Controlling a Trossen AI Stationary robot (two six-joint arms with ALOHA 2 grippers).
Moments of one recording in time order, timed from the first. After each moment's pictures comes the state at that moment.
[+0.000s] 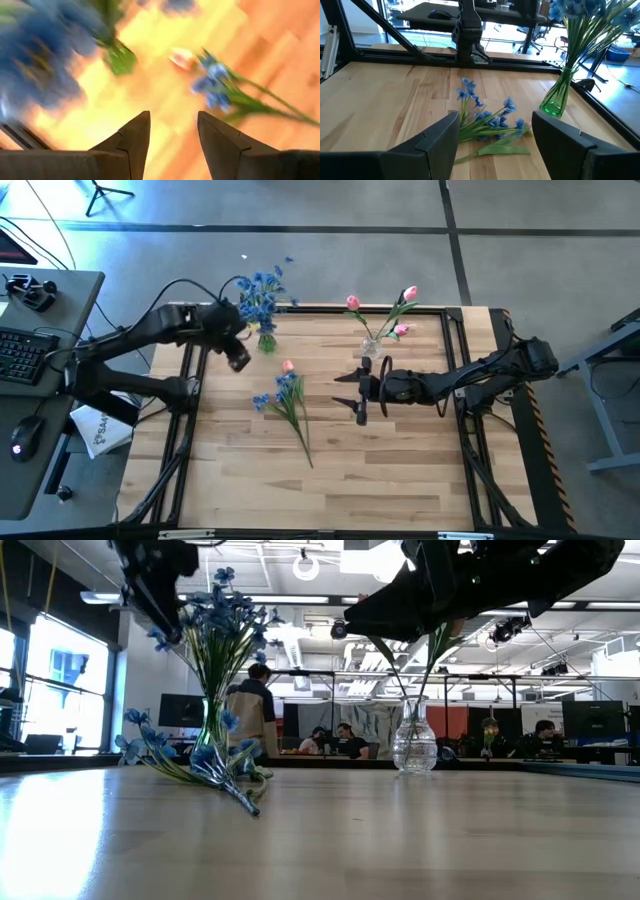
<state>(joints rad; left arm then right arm) 0.36 1.09 1.18 -1.20 -0.13 -0.30 0.10 1.46 0.63 0.62 0.22 -0.08</state>
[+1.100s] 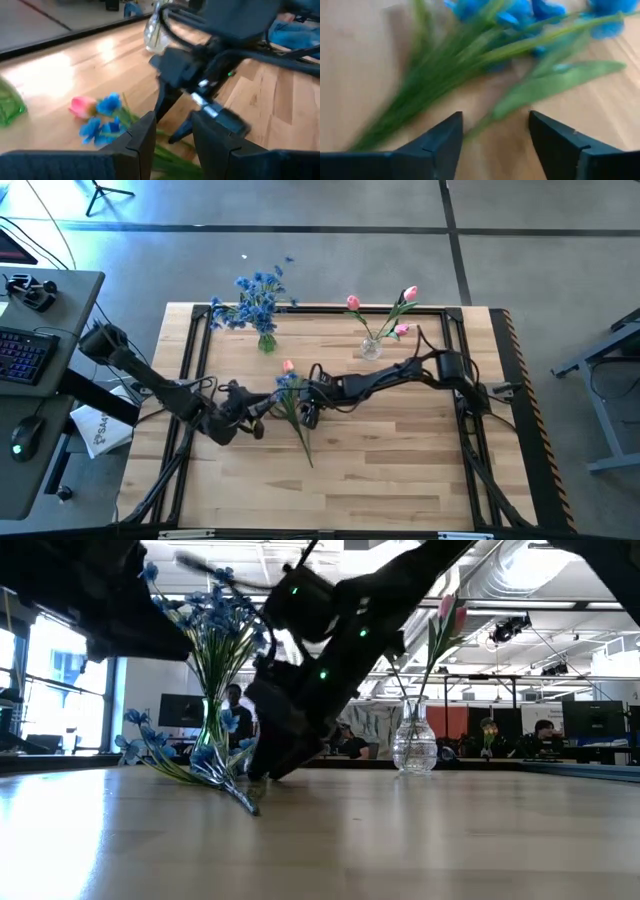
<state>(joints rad) -0.57 1.14 0.46 -0.01 -1.00 -0.80 0.03 2.19 1.44 -0.18 0.15 0.33</state>
